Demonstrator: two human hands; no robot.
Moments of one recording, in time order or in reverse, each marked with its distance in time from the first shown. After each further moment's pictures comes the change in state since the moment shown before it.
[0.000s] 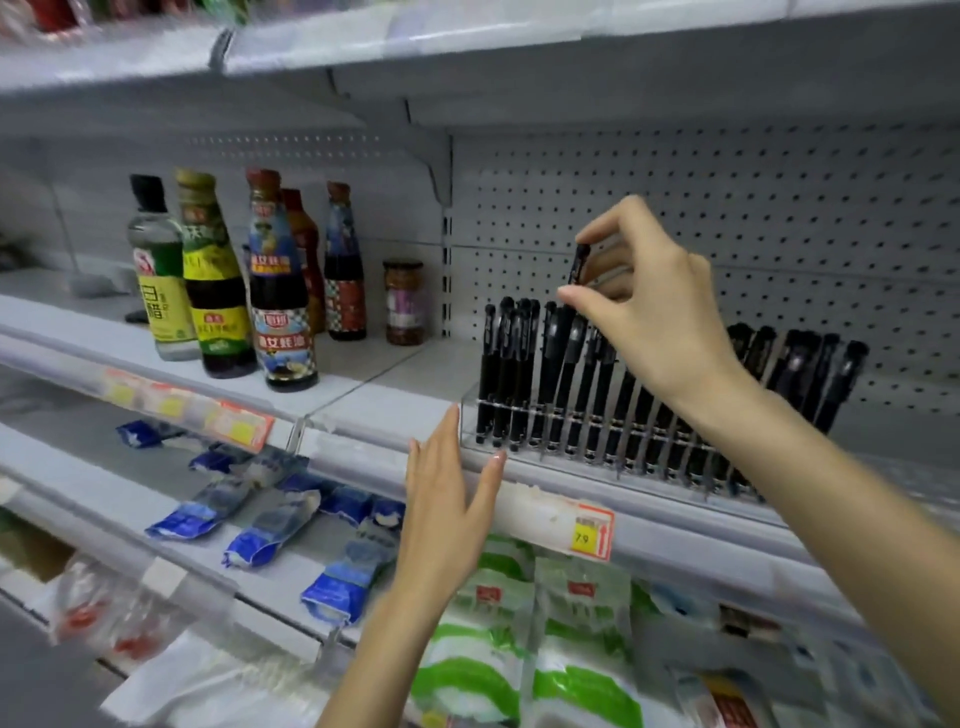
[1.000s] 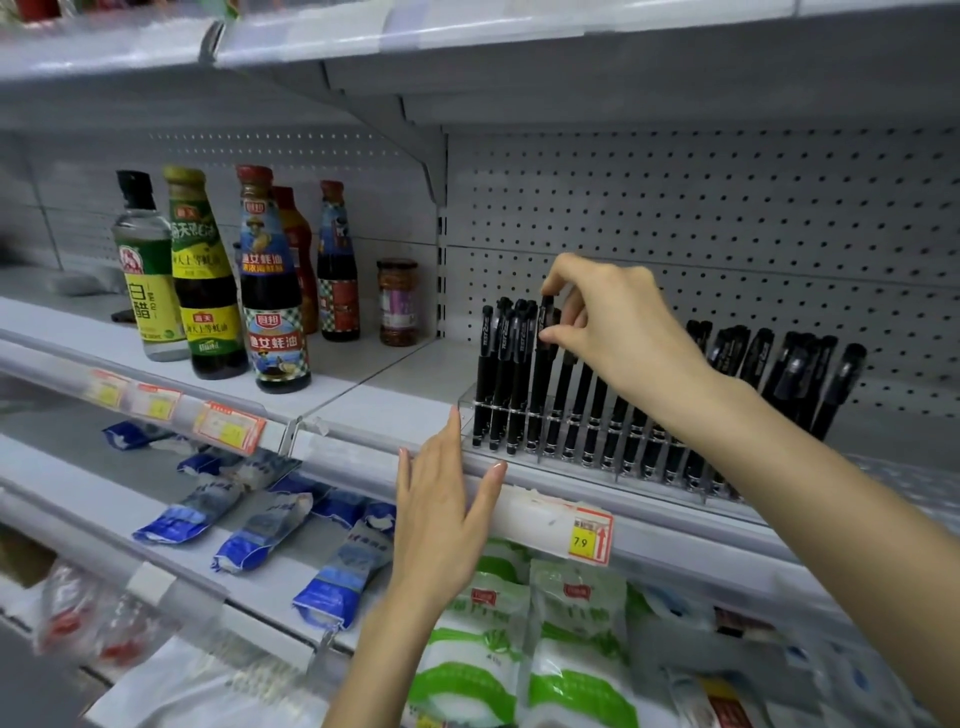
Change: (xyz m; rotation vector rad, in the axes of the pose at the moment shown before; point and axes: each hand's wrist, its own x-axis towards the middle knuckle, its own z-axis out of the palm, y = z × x) left_hand 0.008 -0.017 0.008 0.205 0.071 0.194; right_hand 0.011 0.015 0.022 -0.300 -0.245 0.064
